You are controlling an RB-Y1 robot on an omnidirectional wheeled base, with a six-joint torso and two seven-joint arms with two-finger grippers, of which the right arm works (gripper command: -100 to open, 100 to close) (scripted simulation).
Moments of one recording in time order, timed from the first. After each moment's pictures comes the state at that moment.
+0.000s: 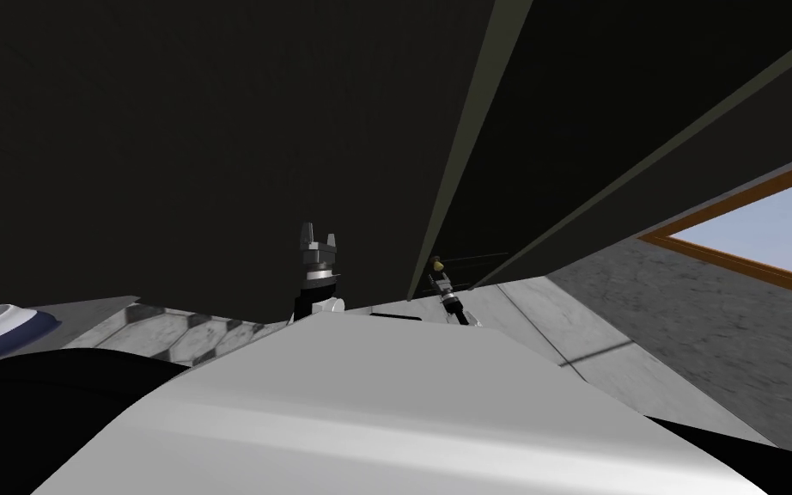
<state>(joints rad) -0.13 -0.21 -0.02 -0.56 0.31 -0.94 1.16</state>
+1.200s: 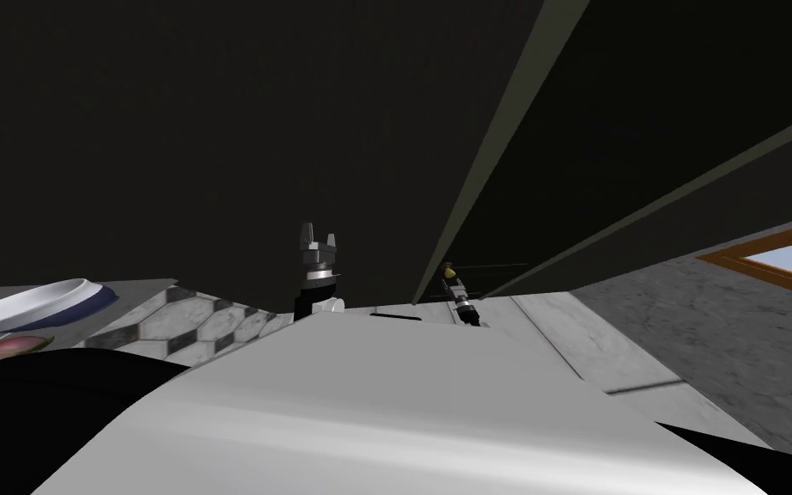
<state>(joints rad) -0.08 -0.30 -0.08 -0.51 0.27 -1.04 1.13</state>
